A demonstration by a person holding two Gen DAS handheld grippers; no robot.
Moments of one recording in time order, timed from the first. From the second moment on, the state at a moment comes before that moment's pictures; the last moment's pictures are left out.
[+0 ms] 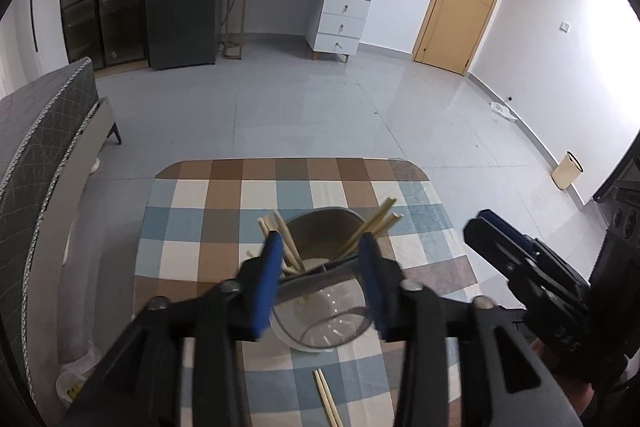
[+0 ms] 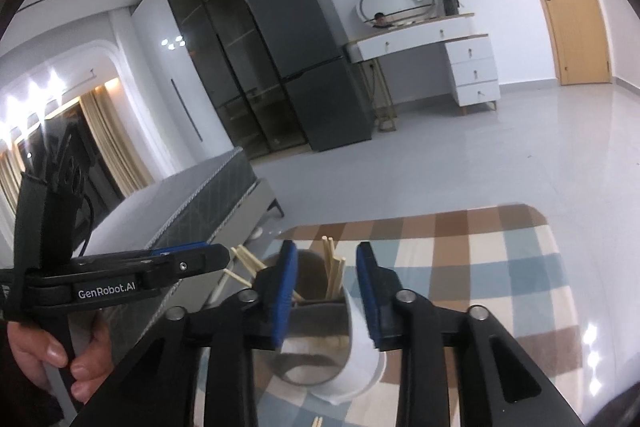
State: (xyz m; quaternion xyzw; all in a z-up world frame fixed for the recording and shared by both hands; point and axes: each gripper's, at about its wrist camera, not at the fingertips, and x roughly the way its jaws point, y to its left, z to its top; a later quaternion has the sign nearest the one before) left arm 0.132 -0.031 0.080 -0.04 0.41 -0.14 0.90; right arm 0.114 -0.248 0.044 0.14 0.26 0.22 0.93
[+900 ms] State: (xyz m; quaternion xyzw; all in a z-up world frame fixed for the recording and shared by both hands) left arm -0.008 0.000 0.138 -0.10 0.26 -0.09 0.96; right arm -0.038 -0.242 0.088 0.08 0.16 0.19 0.96
